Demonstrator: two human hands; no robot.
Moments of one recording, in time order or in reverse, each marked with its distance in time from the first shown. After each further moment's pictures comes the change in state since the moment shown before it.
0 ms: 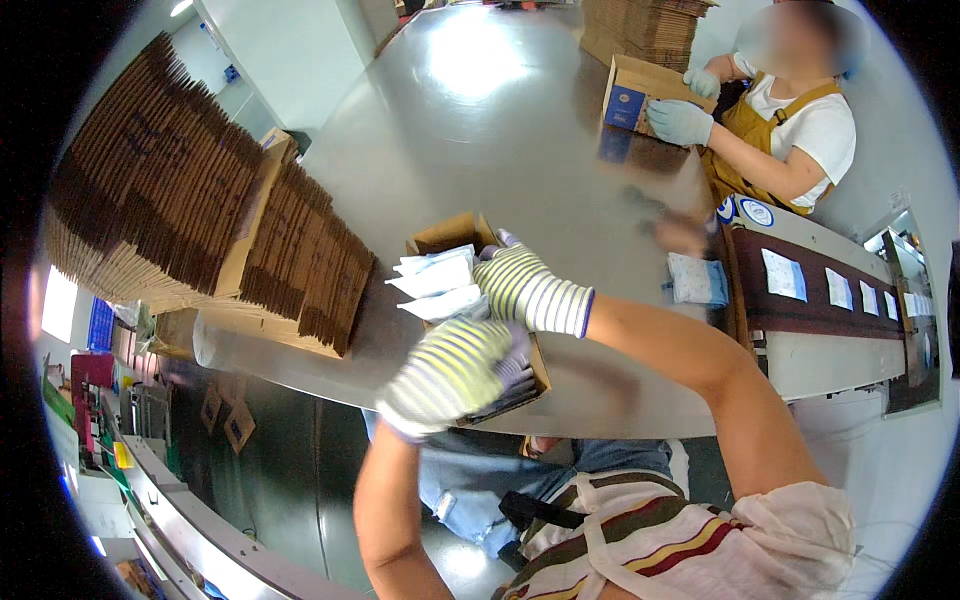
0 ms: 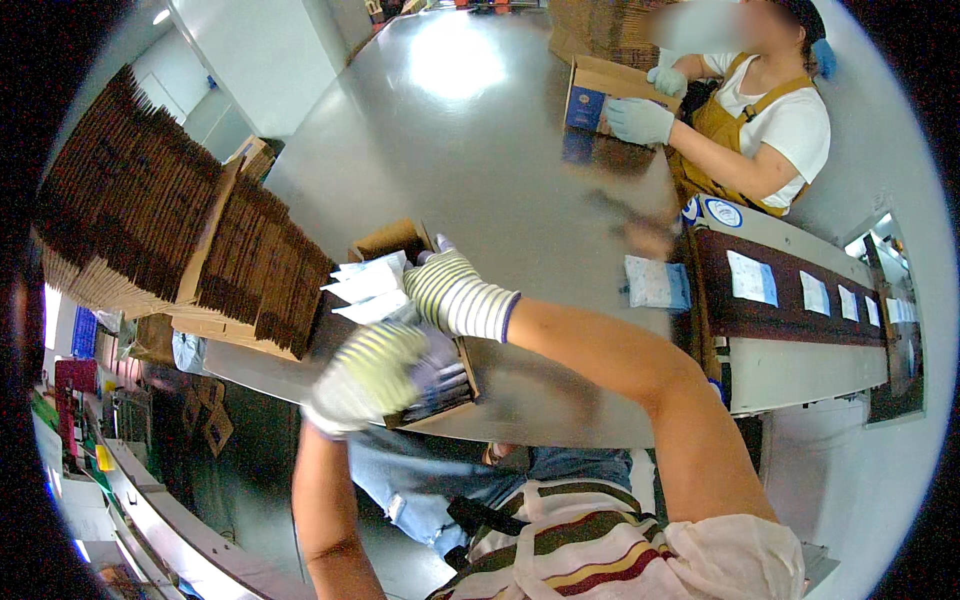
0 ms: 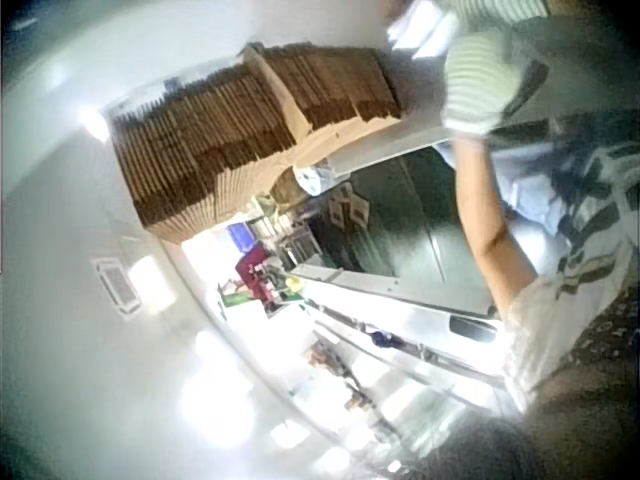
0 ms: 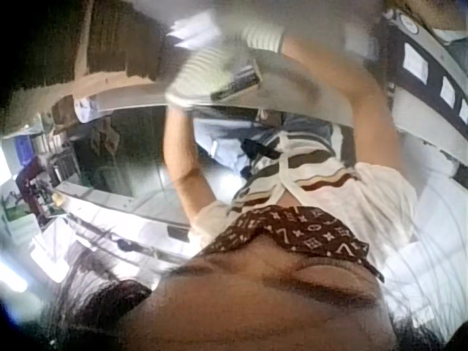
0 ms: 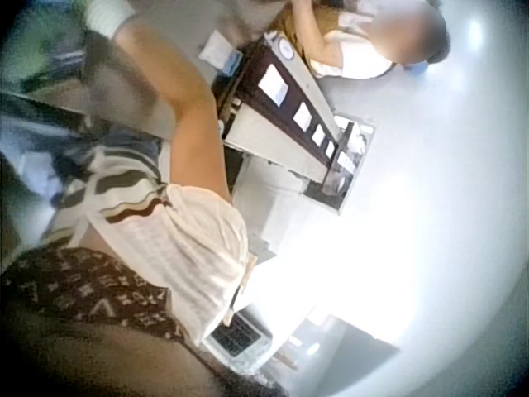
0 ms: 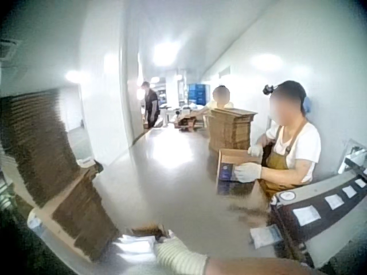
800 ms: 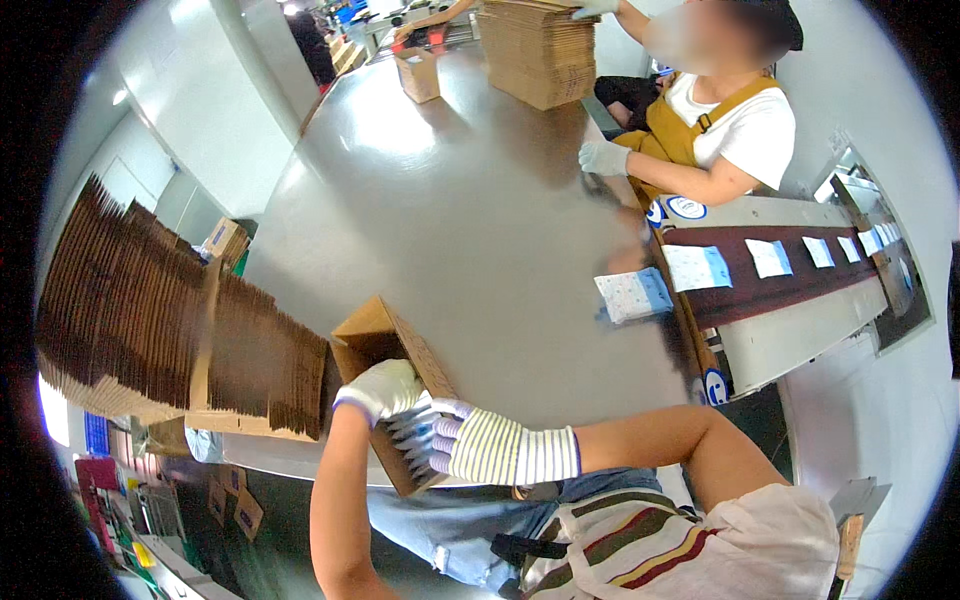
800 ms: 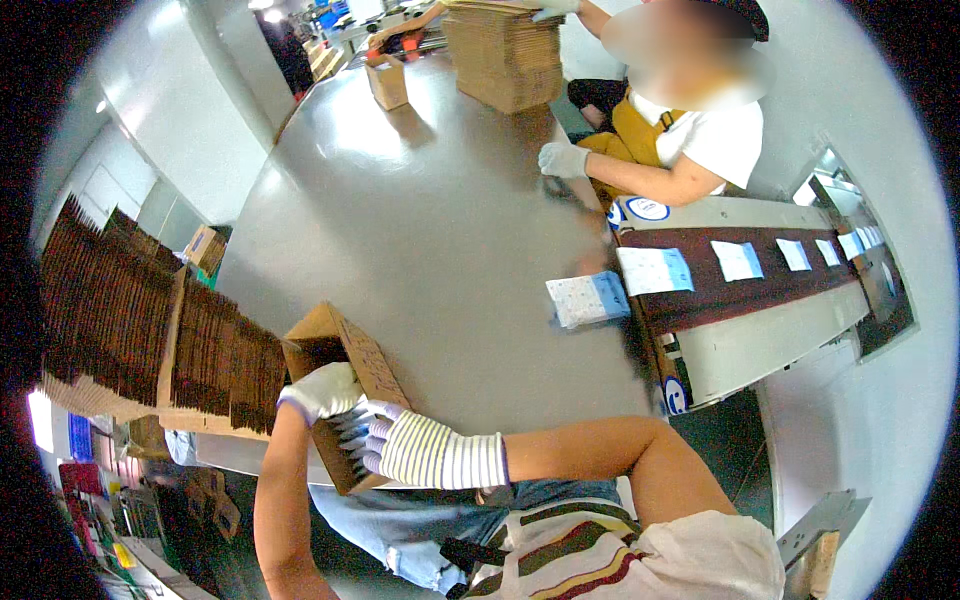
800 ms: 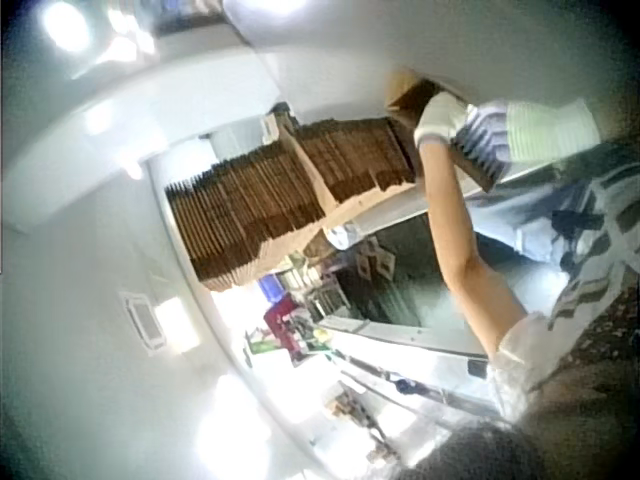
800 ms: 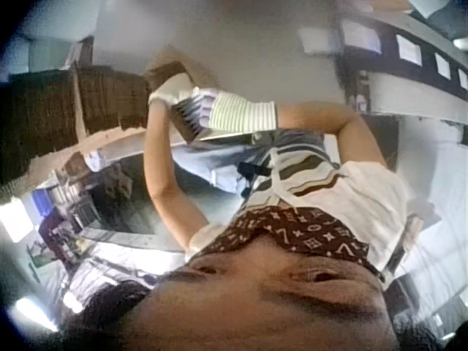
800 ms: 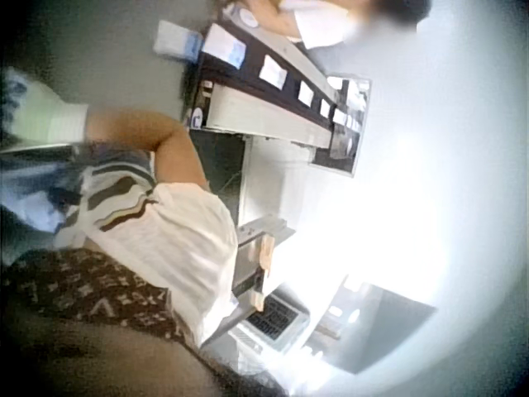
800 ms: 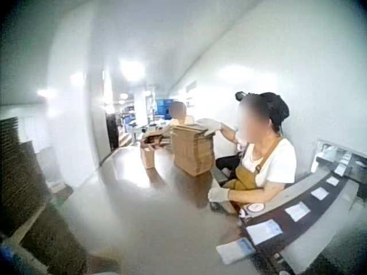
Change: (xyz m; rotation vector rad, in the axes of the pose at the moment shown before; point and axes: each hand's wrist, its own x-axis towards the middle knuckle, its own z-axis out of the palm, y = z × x) left_hand 0.052 -0.084 0.031 0.025 -0.652 -0.347; right_hand -0.087 -0.056 0.071 0.258 0.616 -0.404
